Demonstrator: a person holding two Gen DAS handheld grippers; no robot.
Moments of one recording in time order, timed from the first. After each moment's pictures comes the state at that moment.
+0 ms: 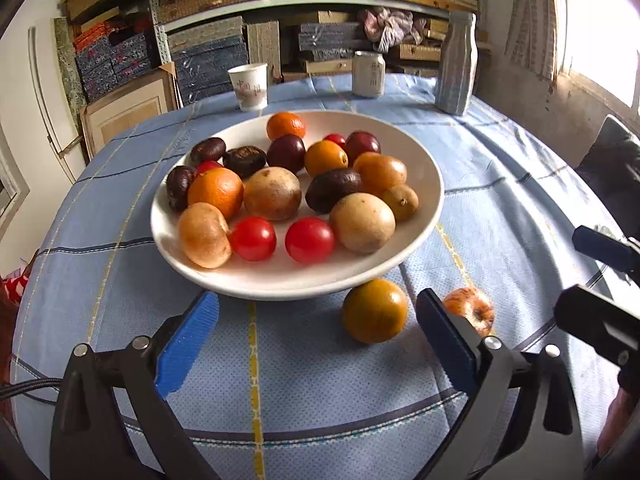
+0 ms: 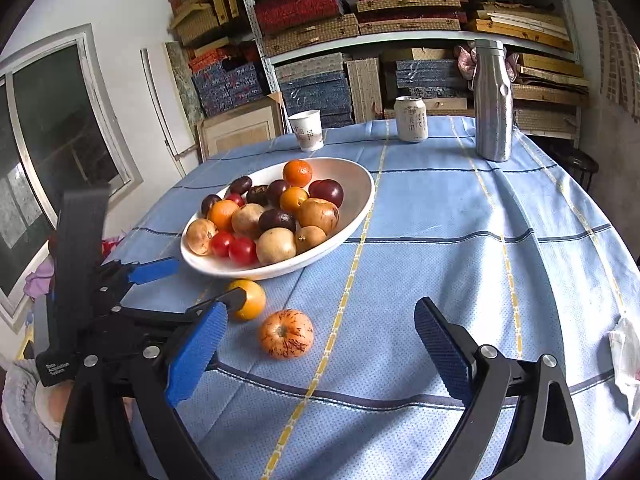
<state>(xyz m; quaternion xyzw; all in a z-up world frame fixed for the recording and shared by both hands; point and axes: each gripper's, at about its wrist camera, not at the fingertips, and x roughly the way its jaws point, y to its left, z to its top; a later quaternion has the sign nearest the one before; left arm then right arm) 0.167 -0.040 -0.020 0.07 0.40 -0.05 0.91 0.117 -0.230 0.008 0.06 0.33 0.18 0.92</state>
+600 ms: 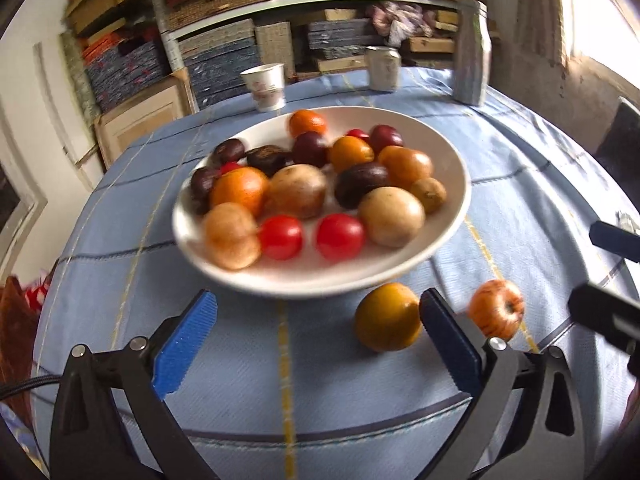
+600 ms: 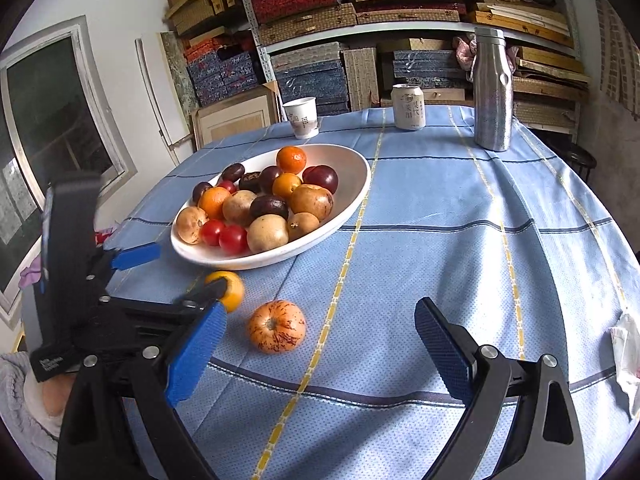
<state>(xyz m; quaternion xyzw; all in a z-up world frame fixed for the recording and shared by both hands) 0.163 -0.026 -0.018 0.09 0.39 -0.02 0.92 0.122 -0.229 0.003 0.06 0.35 0.17 0.92</state>
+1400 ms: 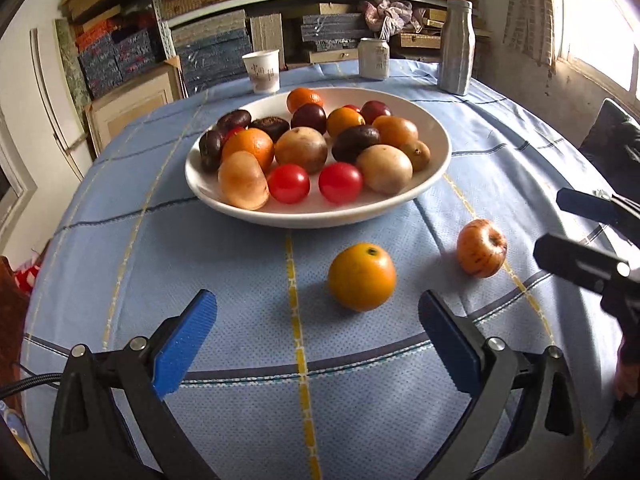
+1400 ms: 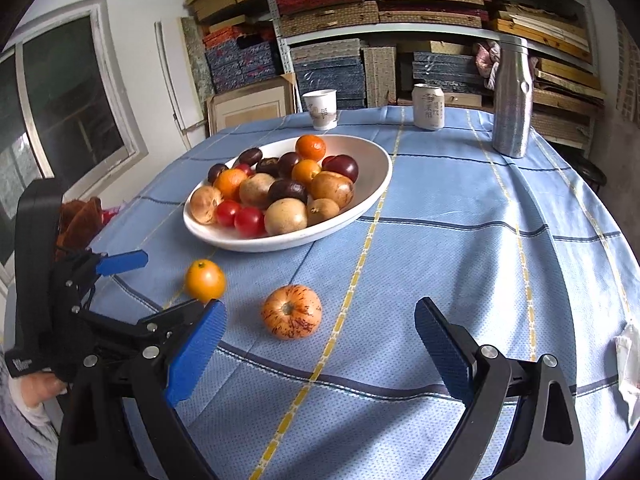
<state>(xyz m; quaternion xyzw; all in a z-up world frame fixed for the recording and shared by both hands) 0.126 -0.009 -0.026 0.08 0.41 -0.05 0.91 0.115 -0.213 -0.002 0.02 0.35 0.20 0.91</state>
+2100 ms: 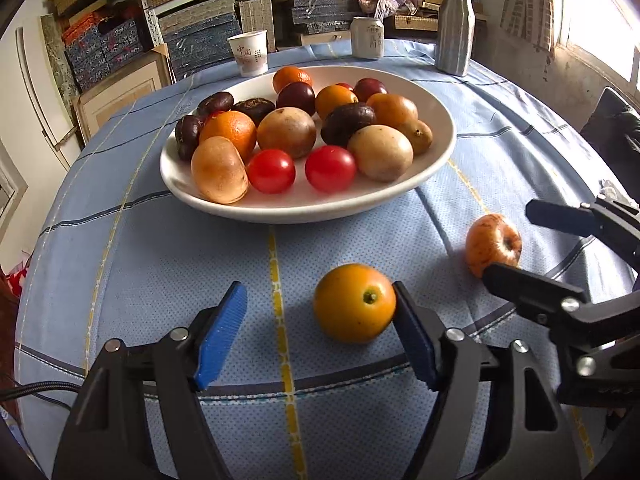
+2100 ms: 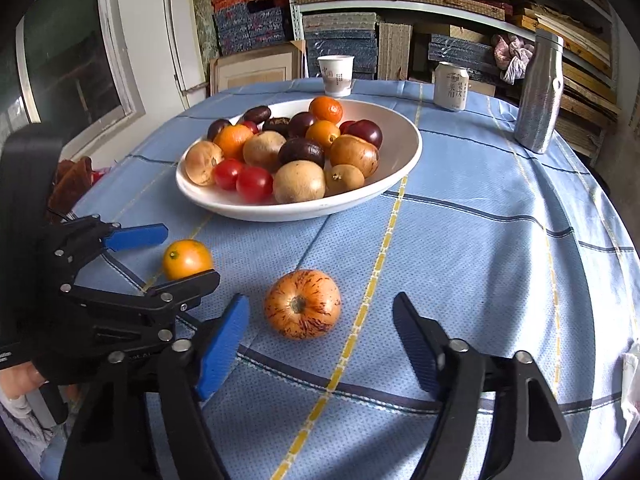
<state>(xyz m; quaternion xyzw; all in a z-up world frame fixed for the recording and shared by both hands) 0.148 -0.018 -0.040 0.09 0.43 -0.06 0.89 0.133 -0.179 -0.022 -0.04 0.40 0.19 0.90</state>
